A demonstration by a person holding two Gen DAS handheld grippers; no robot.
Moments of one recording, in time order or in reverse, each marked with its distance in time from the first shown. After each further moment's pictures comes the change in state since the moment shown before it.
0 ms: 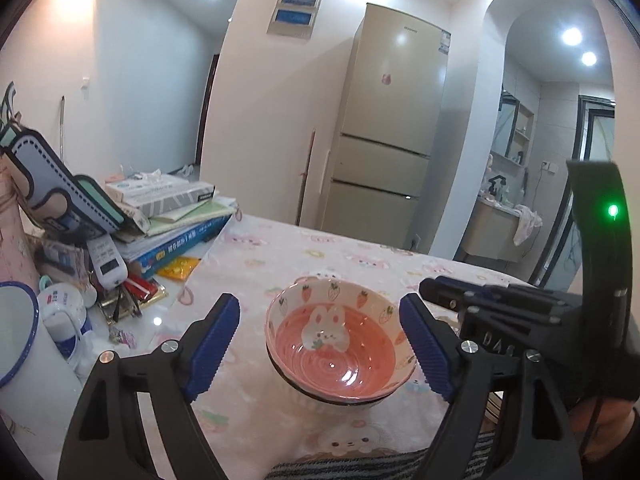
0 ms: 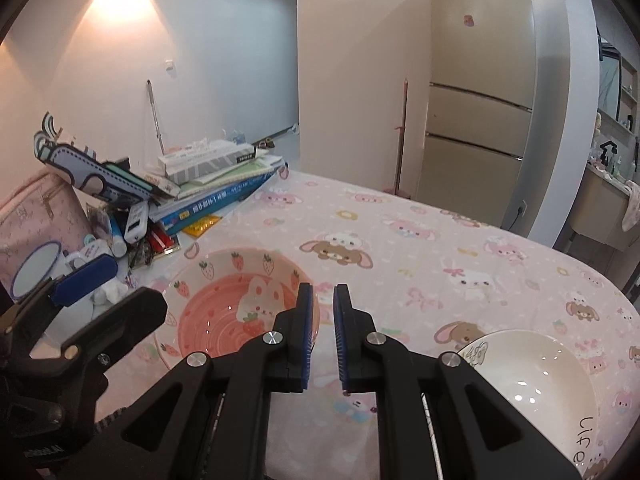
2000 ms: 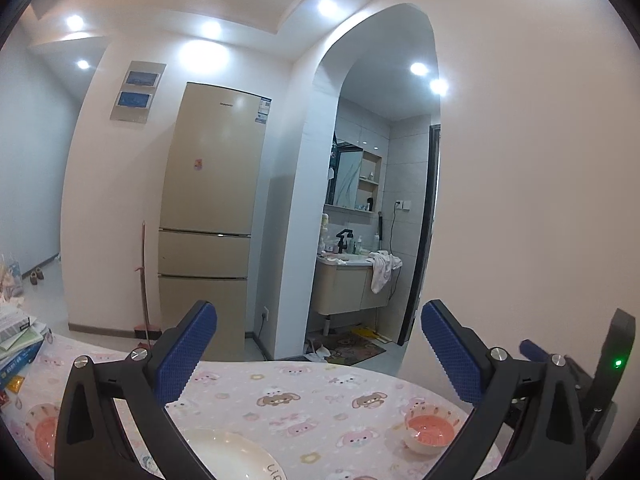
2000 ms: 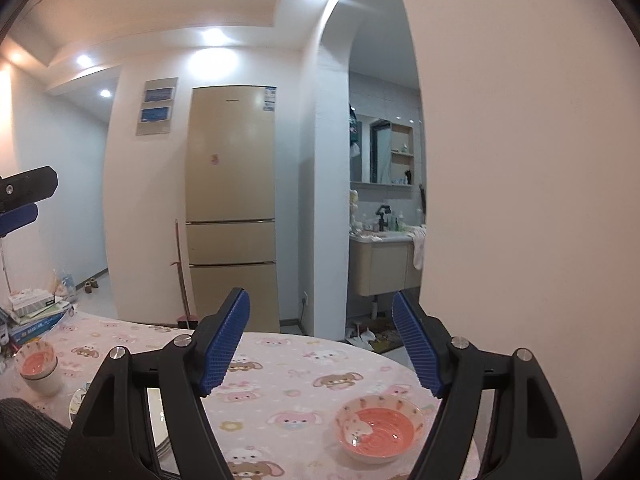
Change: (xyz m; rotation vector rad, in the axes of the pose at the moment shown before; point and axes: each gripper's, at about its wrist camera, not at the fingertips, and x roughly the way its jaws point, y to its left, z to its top) left arm -0.099 -0.345 0.099 0.192 -0.237 -0.472; right arm -0.344 -0.248 -0.079 0.255 -0.459 -0.690
